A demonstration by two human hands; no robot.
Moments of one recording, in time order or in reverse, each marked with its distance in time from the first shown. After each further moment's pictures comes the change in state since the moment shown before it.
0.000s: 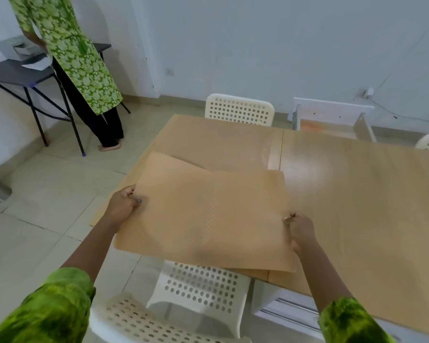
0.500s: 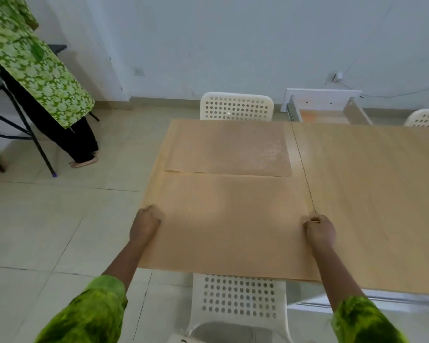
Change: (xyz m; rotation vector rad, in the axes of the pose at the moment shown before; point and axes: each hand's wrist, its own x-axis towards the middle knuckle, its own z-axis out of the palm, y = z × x) left_hand 0.122 -0.045 -0.042 0.704 -0.138 0.046; right_hand -0.033 0.018 0.094 -0.350 0.480 -0.071
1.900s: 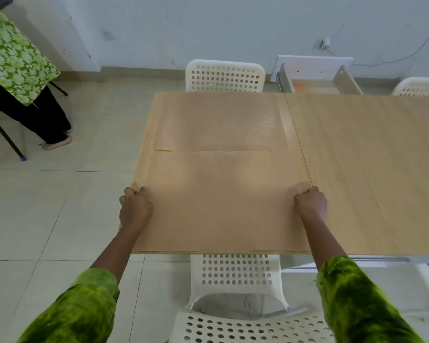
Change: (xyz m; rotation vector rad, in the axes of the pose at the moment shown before) left_hand 0.014 -0.010 0.001 0.209 0.080 0.063; right_hand -0.010 -0.019 0.019 -0.377 0.027 0.054
